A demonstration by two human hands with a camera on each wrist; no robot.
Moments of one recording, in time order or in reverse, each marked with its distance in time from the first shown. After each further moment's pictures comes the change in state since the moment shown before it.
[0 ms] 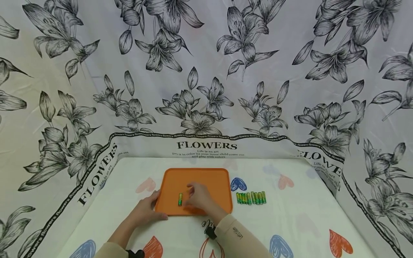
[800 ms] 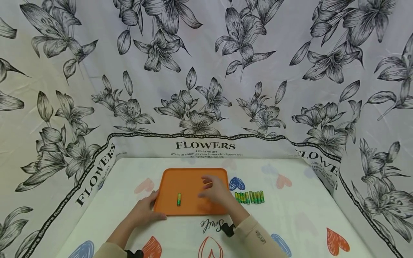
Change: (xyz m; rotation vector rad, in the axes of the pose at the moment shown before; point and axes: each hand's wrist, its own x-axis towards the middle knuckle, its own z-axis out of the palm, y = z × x) left_hand 0.003 0.000 0.001 -0.028 -0.015 -0.014; right_hand -0.027 0.010 -0.070 0.117 0.025 -0.001
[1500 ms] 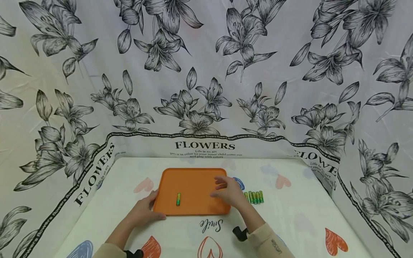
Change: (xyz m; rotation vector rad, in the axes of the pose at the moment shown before) left_hand 0.000 -0.002 0.001 -0.004 0.000 -0.024; right_hand -0.030 0.015 -0.038 -0.041 0.105 -0.031
